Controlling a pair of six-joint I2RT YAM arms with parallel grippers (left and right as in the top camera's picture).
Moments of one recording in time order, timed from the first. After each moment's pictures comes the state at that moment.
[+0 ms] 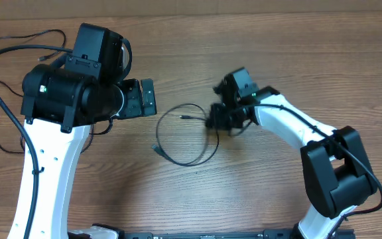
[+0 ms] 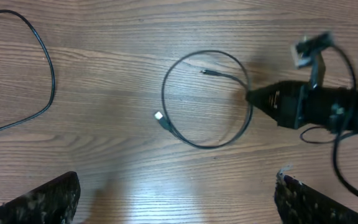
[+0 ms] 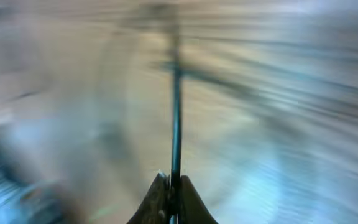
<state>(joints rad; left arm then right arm) -0.28 1.51 1.95 -1.62 0.03 -0.42 0.43 1.88 1.23 -0.56 -0.59 0.40</state>
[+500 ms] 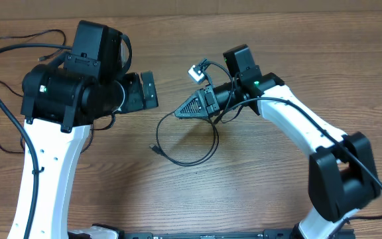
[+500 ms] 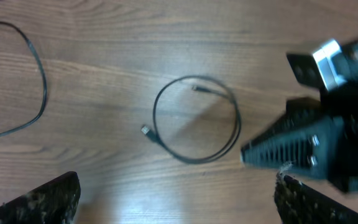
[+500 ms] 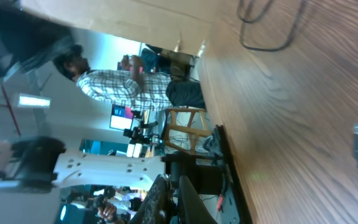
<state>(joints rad) -0.28 1.51 1.95 -1.55 0.03 -0.47 0.43 1.84 1.35 -0.44 -1.38 0.35</state>
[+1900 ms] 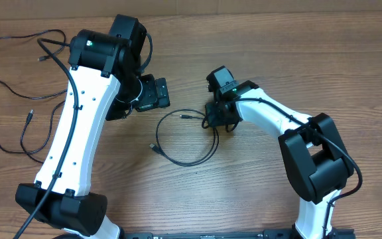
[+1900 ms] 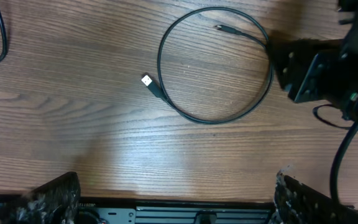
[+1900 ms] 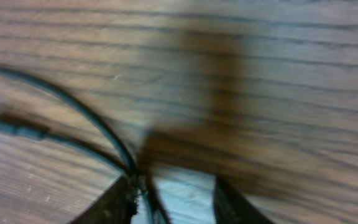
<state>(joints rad) -0.27 1.76 1.95 -1.68 0.12 -0.49 0.51 2.03 1.35 -0.65 -0.09 0.33</state>
